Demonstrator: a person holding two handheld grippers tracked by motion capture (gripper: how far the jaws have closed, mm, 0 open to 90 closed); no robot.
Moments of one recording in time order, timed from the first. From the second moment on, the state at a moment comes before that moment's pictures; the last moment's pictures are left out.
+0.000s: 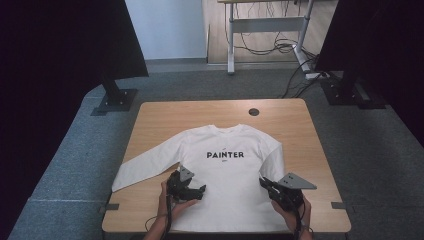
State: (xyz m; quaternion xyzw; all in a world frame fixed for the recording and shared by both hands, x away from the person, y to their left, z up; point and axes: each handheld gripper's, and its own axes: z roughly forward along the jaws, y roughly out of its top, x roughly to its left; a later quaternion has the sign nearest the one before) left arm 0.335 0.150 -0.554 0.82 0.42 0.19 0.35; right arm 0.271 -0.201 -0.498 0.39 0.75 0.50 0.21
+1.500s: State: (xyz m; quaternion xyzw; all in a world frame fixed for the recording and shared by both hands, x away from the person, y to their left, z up) left arm 0.335 0.149 -0.554 0.82 0.42 0.19 0.35; right arm 0.257 -0.146 -0.530 0.33 0.82 0.45 0.15
